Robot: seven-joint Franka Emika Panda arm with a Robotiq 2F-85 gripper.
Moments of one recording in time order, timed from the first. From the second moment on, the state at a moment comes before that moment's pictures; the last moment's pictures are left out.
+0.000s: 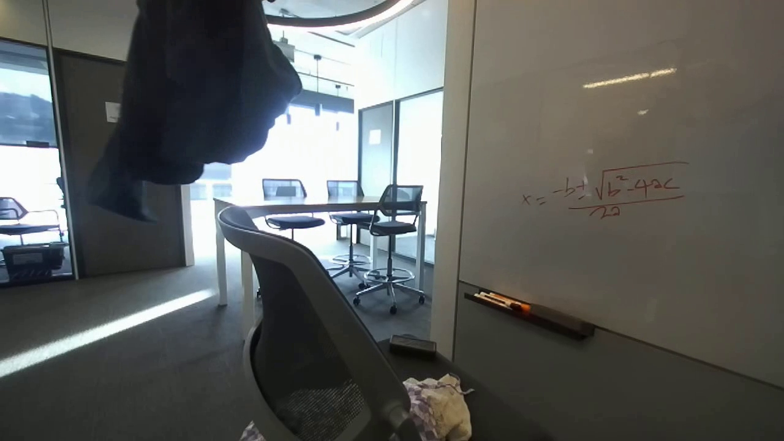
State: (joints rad) arm 0.27 -0.24 0.39 -1.85 -0.52 2.24 0.55
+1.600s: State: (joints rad) arm 0.27 0.04 0.31 -1.91 -0.84 2.11 0.31
